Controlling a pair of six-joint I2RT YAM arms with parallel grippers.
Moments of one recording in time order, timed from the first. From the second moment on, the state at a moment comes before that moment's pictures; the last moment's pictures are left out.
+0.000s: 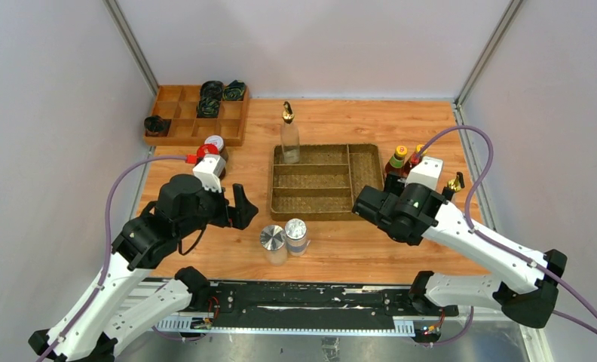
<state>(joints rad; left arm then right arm) -0.64 0.67 0.97 -0.83 -0.04 -0.42 1.00 1.11 1.19 -1.63 1.08 1.35</state>
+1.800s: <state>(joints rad) -0.64 0.66 0.92 -0.82 -0.04 -0.39 0.61 1.01 0.97 -1.28 1.28 1.10</state>
